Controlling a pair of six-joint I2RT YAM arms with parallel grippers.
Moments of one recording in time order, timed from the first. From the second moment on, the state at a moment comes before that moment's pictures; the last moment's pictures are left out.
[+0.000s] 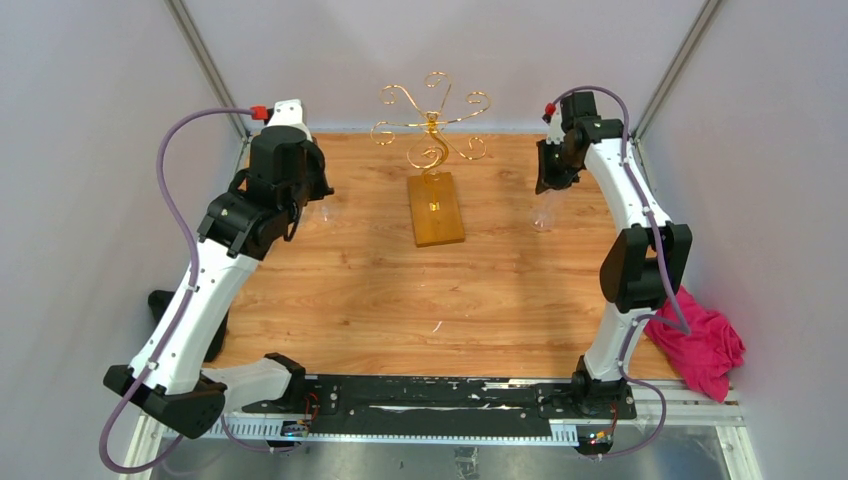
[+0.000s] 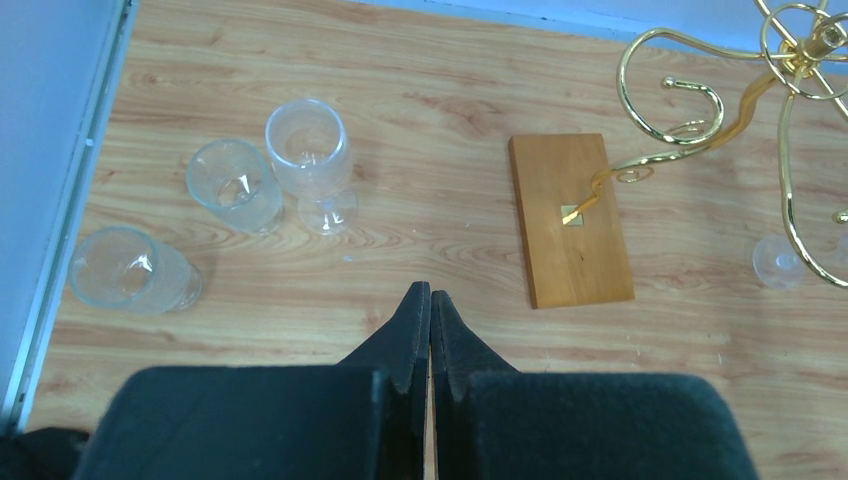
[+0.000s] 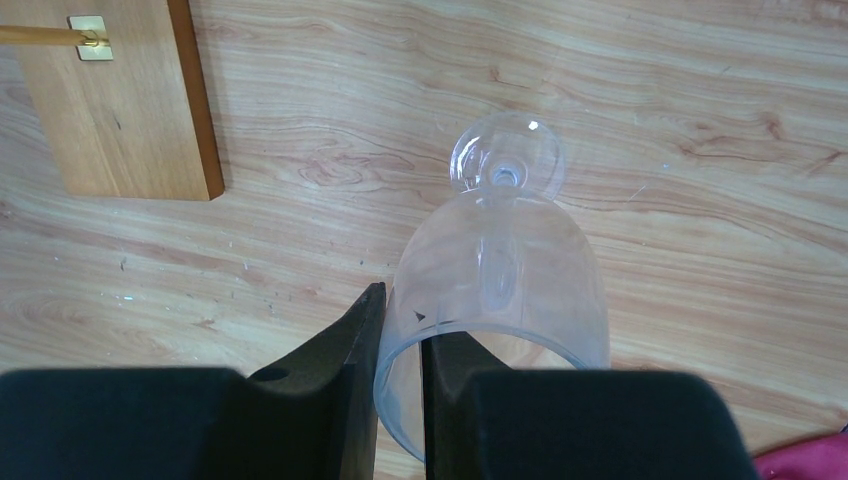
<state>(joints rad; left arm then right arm) -0.45 1.17 1.51 -0.80 -0.40 -0.35 0.10 1.87 1.83 -1.02 -0.17 0.03</state>
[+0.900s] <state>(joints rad) -0.45 1.17 1.49 -0.79 -0.40 -0.35 0.10 1.86 1.74 -0.96 -0.18 0.04</state>
